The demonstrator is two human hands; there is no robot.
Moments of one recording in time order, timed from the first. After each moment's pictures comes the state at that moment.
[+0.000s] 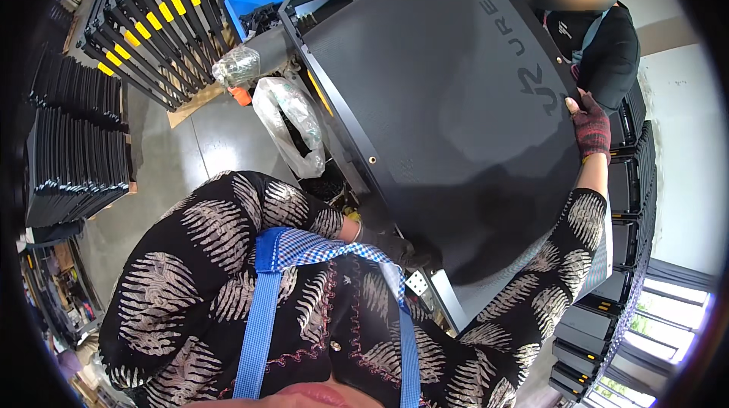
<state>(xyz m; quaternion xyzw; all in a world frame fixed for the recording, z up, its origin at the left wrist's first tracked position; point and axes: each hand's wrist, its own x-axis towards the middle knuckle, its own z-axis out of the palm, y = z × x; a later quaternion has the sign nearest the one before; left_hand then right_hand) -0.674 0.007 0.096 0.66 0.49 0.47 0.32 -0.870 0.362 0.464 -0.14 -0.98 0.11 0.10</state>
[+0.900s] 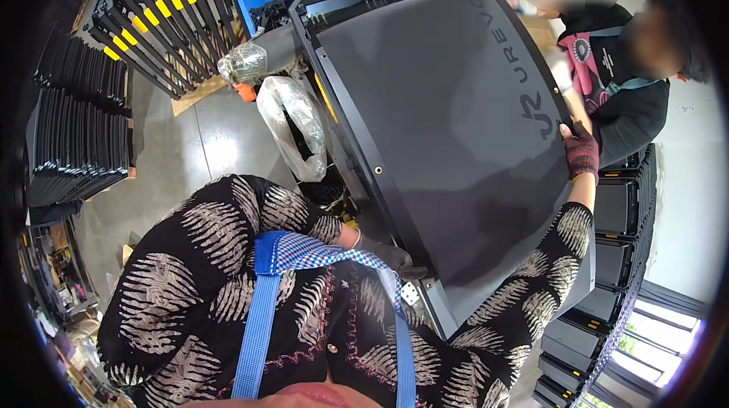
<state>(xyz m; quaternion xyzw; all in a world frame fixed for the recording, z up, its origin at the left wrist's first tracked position) -0.734 0.017 0.190 0.76 0.44 0.32 0.36 -0.876 0.380 0.430 -0.21 -0.97 0.12 0.03</state>
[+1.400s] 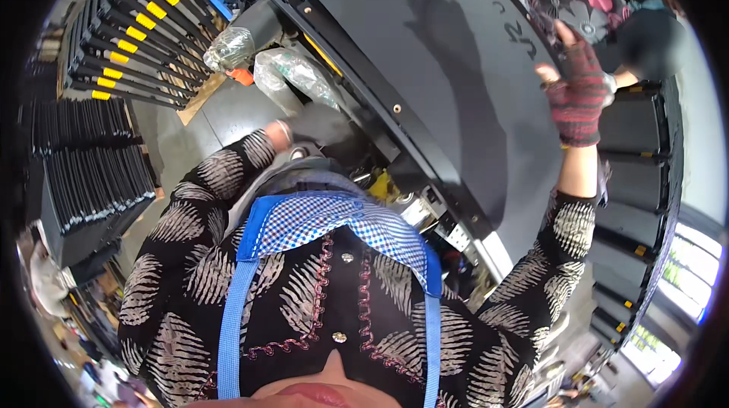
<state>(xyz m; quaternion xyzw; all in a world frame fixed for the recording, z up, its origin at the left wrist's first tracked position) -0.867 -0.184 0.178 0.48 0.79 0.24 0.29 -0.804 0.201 0.436 0.12 -0.95 0.03 0.30</state>
